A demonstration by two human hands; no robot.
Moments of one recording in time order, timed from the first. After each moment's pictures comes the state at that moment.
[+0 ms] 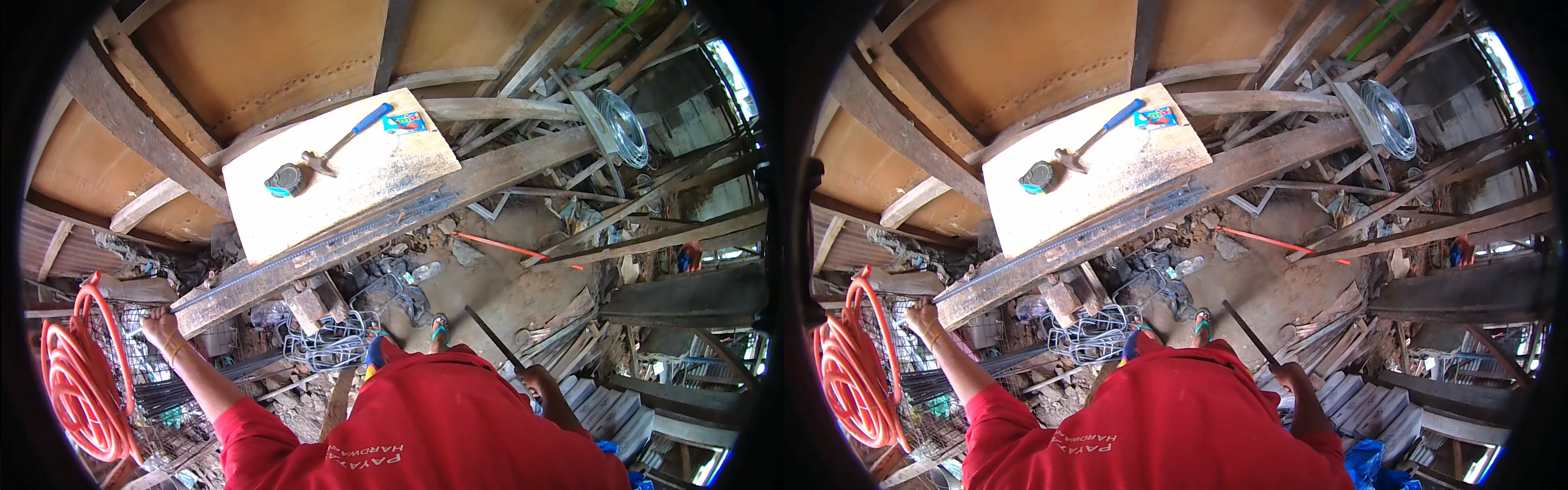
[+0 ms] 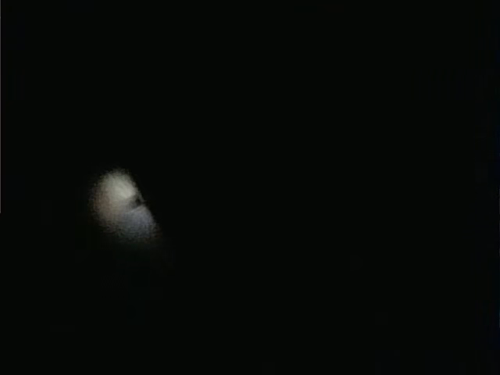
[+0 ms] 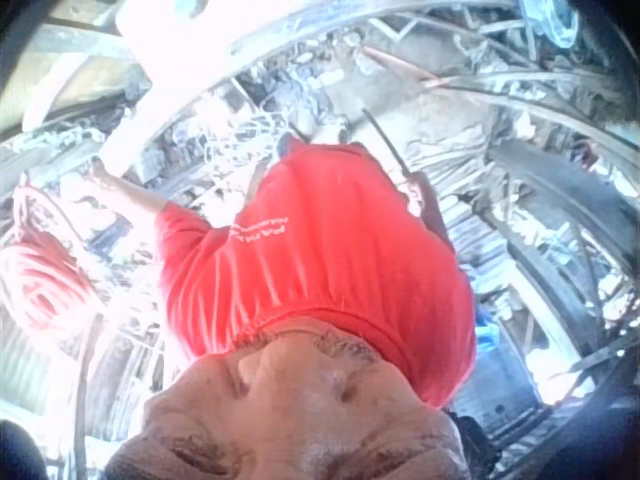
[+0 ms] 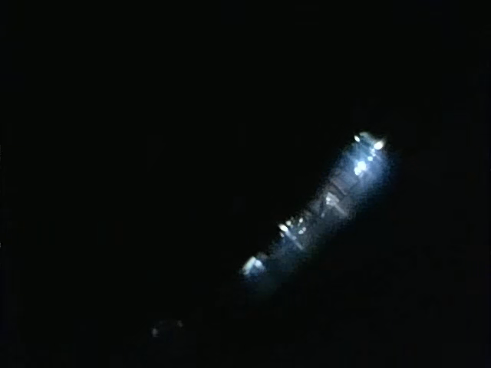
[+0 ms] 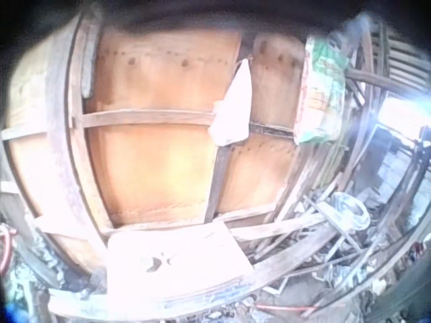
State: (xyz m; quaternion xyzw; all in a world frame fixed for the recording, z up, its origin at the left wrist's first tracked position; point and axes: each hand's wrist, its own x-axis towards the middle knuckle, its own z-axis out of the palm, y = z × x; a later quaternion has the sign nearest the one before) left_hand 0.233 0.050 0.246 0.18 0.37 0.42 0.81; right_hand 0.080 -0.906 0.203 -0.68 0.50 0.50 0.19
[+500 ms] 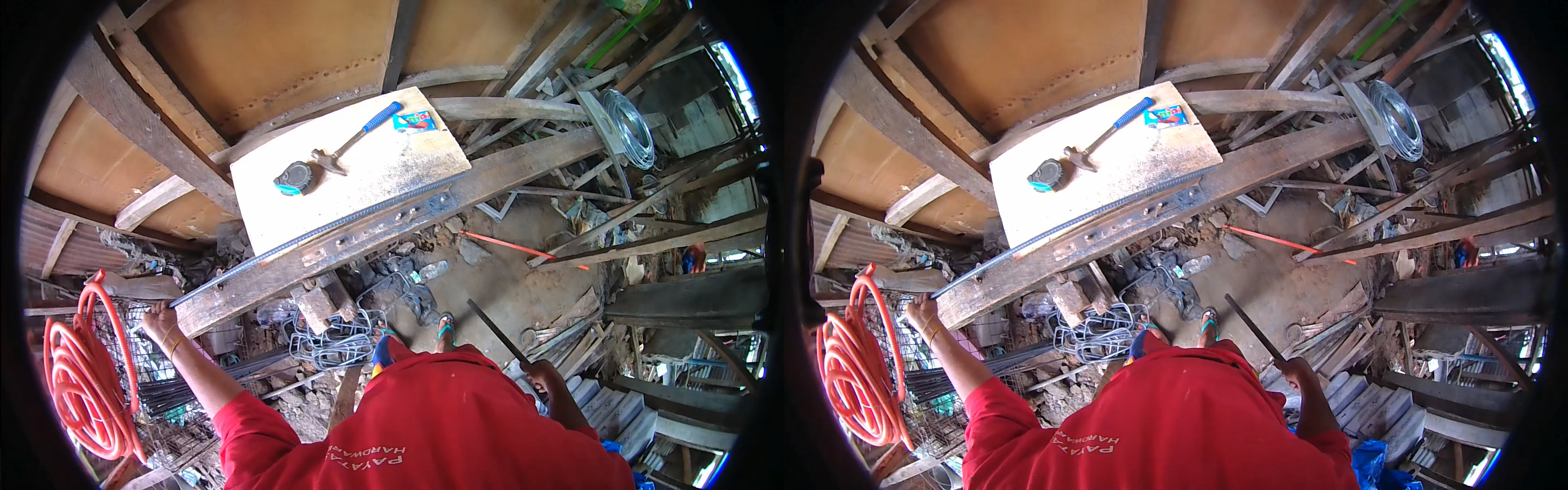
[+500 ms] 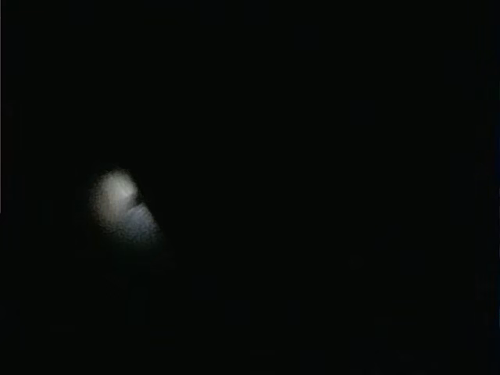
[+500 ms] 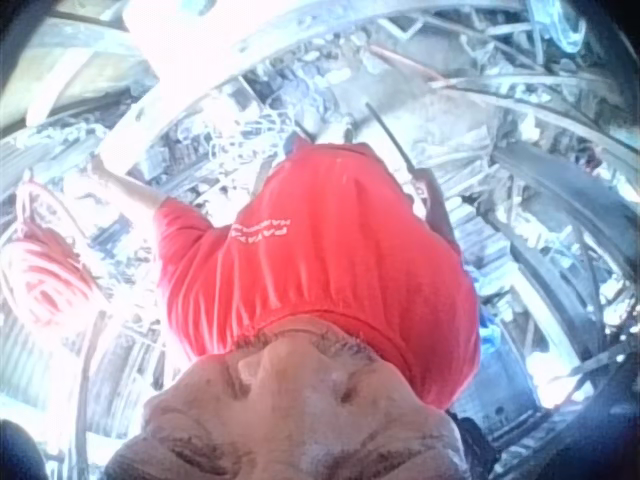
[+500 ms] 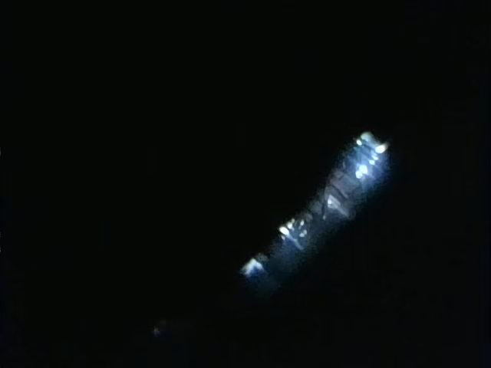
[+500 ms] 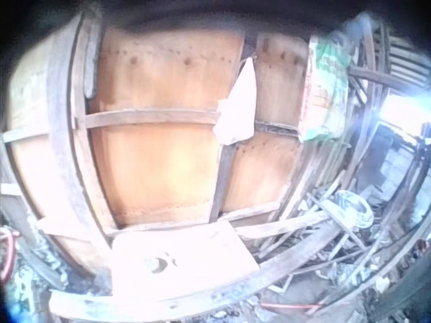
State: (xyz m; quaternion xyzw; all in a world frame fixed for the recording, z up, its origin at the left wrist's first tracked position) left_hand 0.234 0.091 0.220 0.18 0.39 0.43 0.79; right_hand 0.097 -0.890 0.215 -0.70 0.49 0.48 0.20
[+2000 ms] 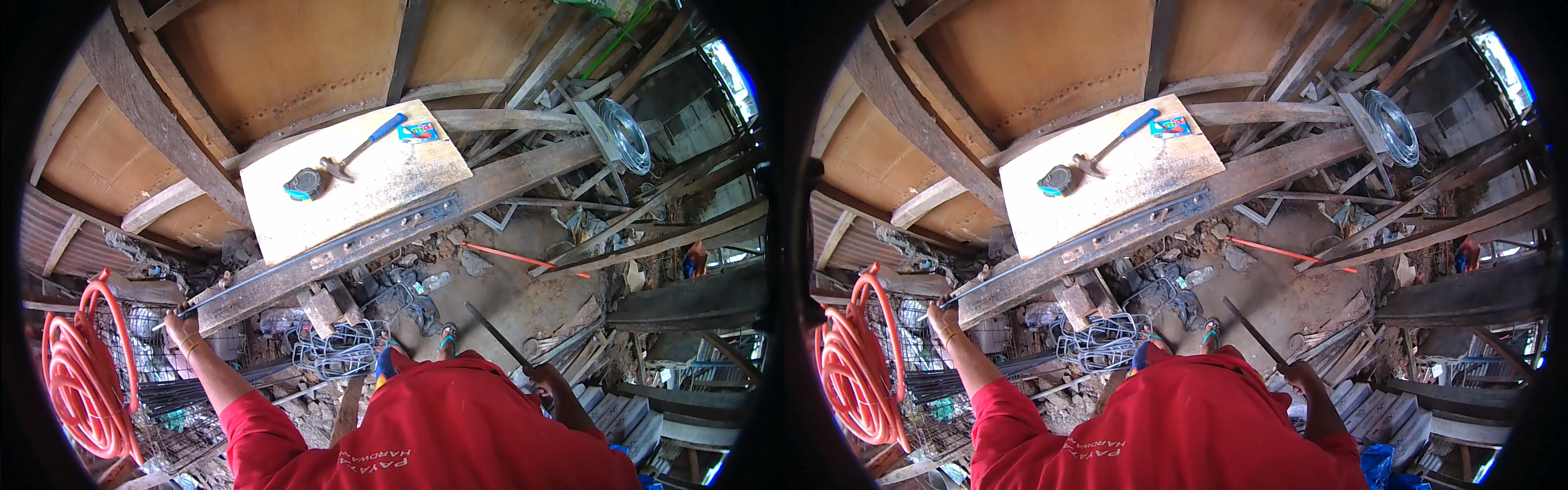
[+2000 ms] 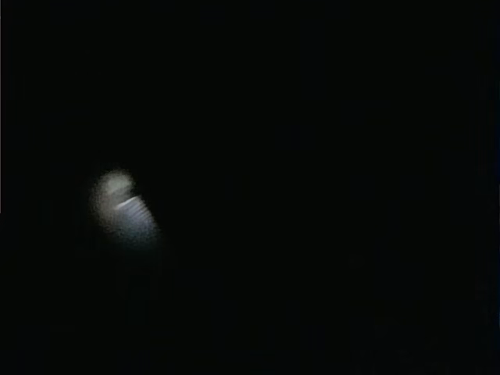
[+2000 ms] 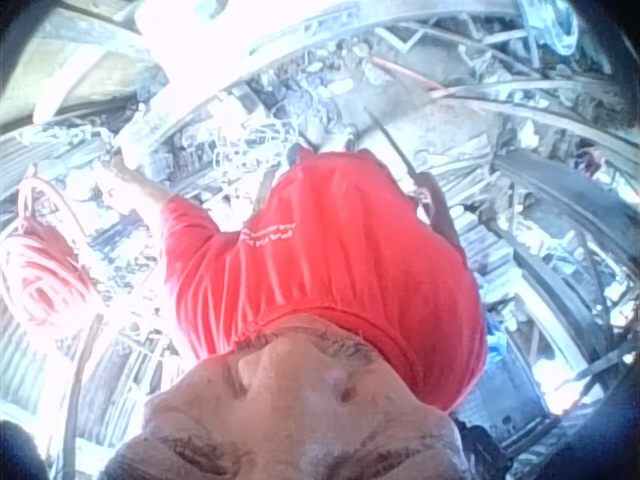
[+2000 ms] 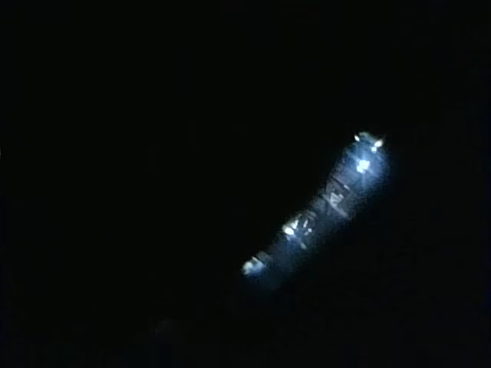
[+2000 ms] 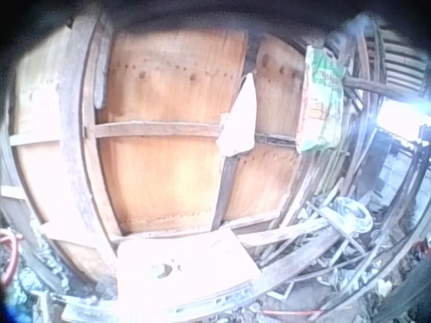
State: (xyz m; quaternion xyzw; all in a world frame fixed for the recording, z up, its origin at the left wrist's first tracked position) left_hand 0.222 0.103 0.142 0.22 0.46 0.37 0.78; right_hand 0.083 -0.889 0.216 -0.74 0.45 0.46 0.20
